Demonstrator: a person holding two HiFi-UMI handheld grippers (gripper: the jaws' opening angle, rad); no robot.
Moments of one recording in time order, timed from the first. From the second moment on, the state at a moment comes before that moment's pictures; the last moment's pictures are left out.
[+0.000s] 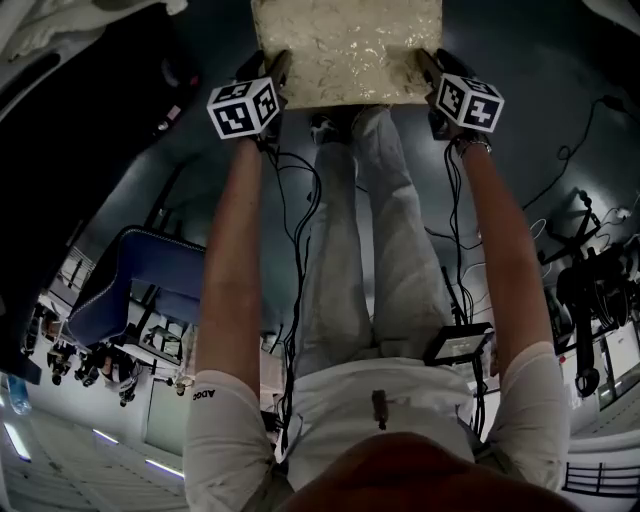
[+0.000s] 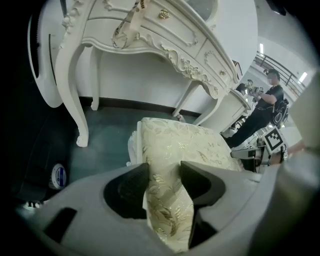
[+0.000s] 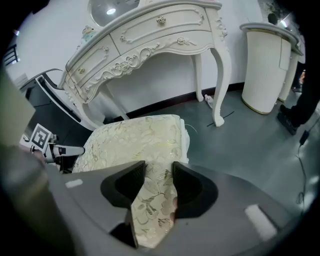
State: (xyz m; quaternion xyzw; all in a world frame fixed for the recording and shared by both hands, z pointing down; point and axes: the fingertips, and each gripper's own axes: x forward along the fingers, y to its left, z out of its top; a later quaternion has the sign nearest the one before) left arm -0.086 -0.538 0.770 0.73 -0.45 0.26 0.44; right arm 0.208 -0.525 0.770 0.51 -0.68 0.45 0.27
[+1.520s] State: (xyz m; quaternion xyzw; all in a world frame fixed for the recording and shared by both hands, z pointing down) left arm -0.084 -0.834 0.768 0.72 -0.53 0.19 0.40; right arm 0.208 -0.866 0.766 0.50 -0.73 0.38 0.26
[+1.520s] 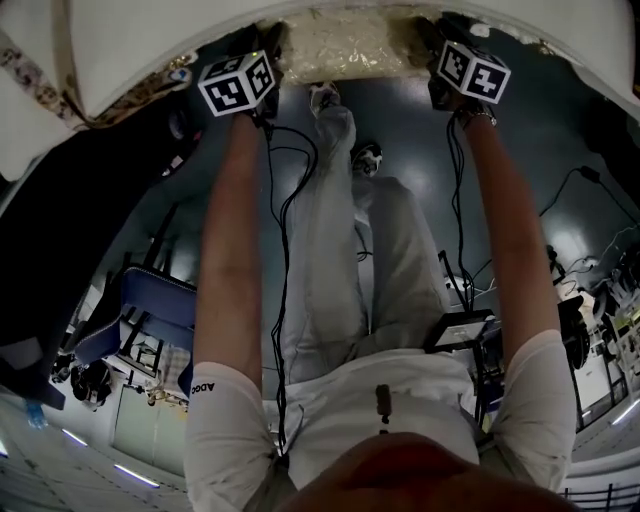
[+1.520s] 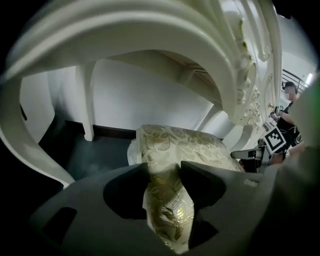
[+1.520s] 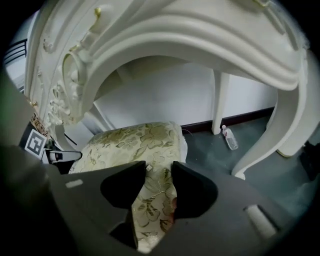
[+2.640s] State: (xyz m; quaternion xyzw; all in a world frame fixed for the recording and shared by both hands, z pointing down) left arm -0.058 -0.748 0.779 0.69 -0.52 0.26 0.43; right arm 0.223 -0.794 0.781 0.49 -0.69 0.42 0.33
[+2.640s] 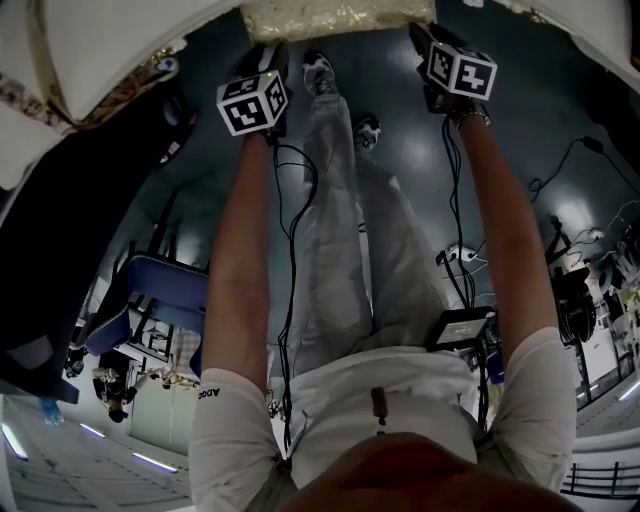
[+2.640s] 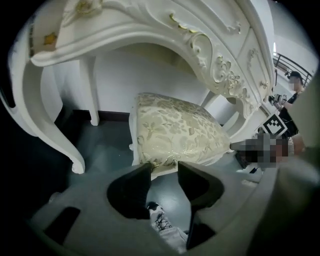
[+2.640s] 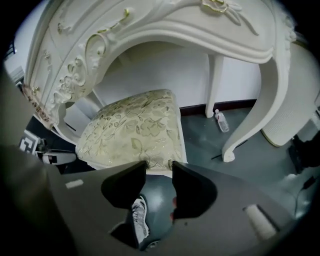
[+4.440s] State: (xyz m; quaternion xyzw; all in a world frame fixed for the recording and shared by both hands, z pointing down) left arm 0.004 -0.611 0.297 0.84 -0.50 0.04 0.23; right arm 0.359 -0.641 0.316 0.48 -0.83 0.24 0.12
